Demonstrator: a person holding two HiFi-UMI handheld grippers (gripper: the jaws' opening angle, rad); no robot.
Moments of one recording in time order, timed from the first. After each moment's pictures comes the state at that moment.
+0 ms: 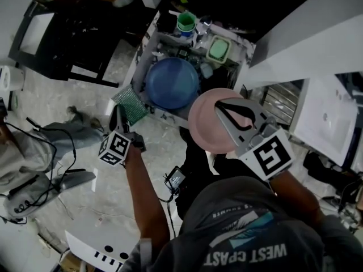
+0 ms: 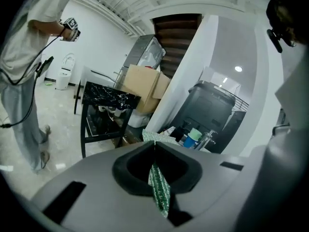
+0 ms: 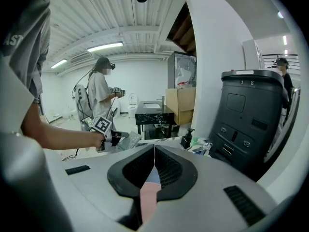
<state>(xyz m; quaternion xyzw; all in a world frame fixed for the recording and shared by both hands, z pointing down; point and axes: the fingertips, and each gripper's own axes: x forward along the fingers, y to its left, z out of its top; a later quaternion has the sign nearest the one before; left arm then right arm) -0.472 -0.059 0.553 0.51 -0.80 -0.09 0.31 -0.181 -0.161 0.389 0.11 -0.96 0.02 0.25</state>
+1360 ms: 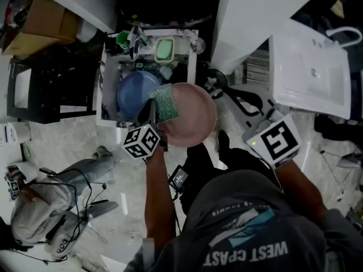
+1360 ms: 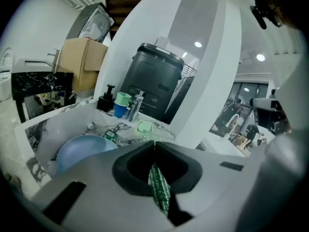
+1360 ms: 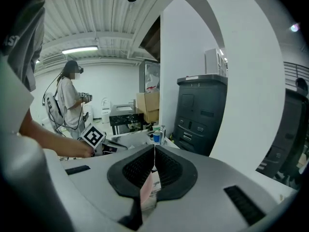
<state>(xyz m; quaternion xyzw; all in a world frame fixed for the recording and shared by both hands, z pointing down) -0.203 -0.179 0.549 0.71 -0.63 0.04 0.32 0.011 -0.197 0.374 0.28 -0.93 0.05 0.22</state>
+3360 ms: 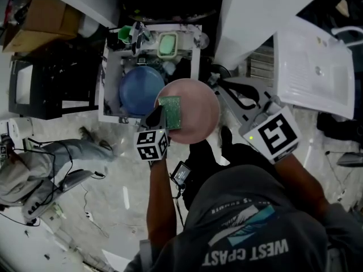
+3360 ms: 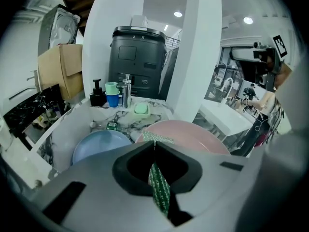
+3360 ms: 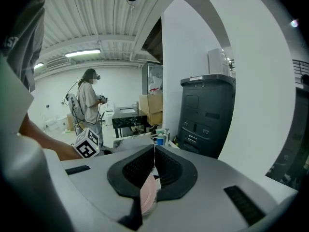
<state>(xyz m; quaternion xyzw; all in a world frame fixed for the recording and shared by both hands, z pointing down) -0.179 -0.139 0.579 0.72 -0.58 0.22 0.30 -0.008 -0.203 0.372 0.26 -0.94 0.05 0.20</state>
